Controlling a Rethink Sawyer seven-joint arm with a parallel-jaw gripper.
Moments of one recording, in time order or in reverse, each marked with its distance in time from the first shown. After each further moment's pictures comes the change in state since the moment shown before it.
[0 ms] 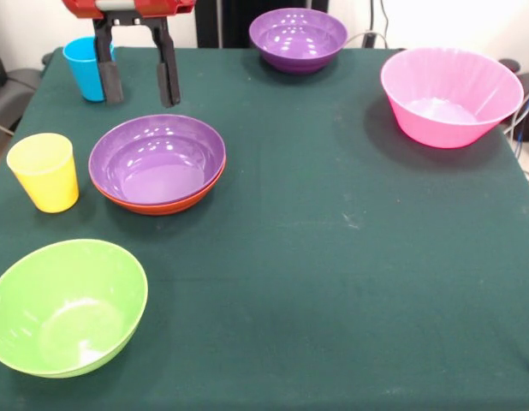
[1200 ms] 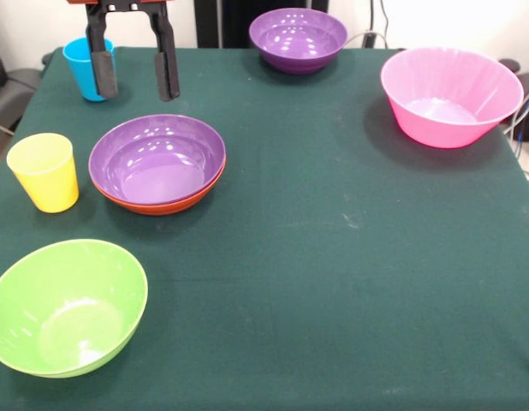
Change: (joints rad) arm 0.028 0.000 0.000 -0.079 0.002 0.047 0.000
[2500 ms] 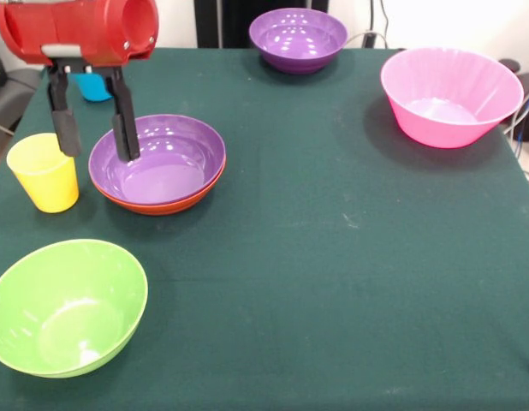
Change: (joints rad) arm 0.011 0.151 0.000 -0.201 0.000 0.085 0.000
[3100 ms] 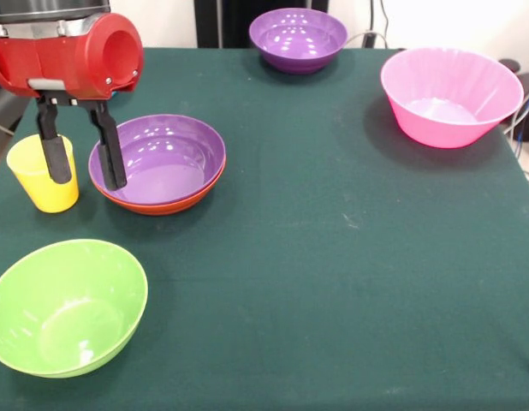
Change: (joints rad) arm 0.000 0.056 0.000 -0.061 0.000 0.019 0.000
